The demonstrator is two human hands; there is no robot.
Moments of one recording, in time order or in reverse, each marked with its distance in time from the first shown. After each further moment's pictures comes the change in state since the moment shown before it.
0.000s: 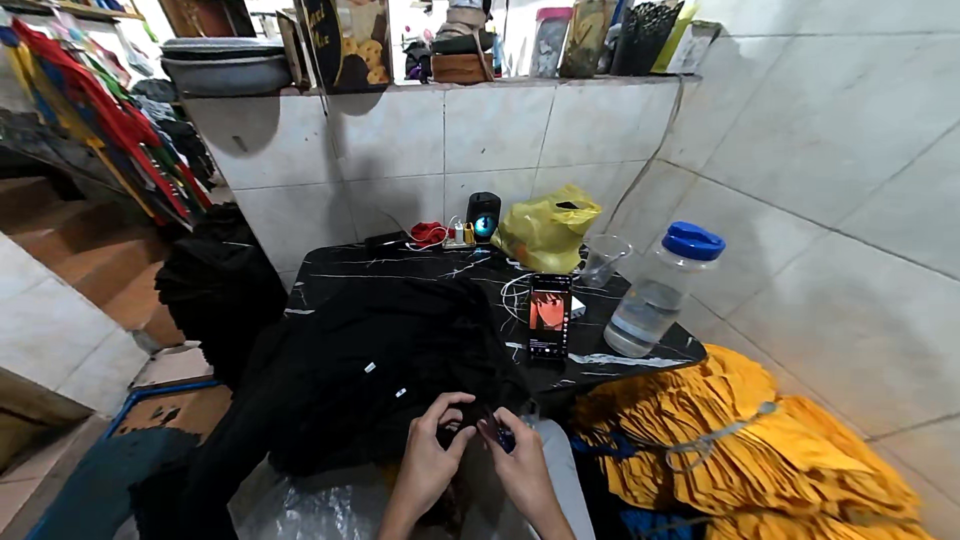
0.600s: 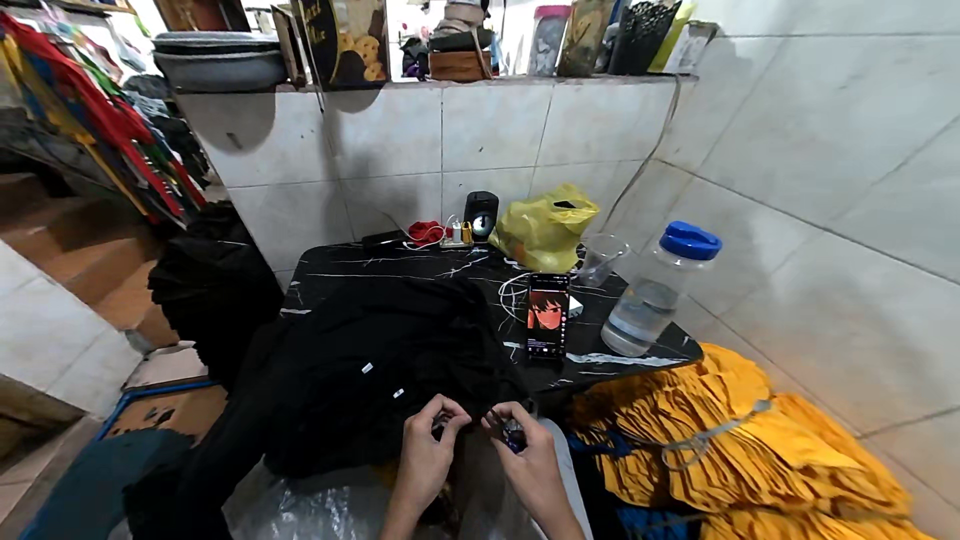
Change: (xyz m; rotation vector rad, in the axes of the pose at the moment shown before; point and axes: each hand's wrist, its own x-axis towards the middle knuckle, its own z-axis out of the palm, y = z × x) left_hand 0.002 -0.007 0.006 -0.004 0.143 0.063; right_hand 0.000 -0.002 -0.013 -0.027 0.100 -0.150
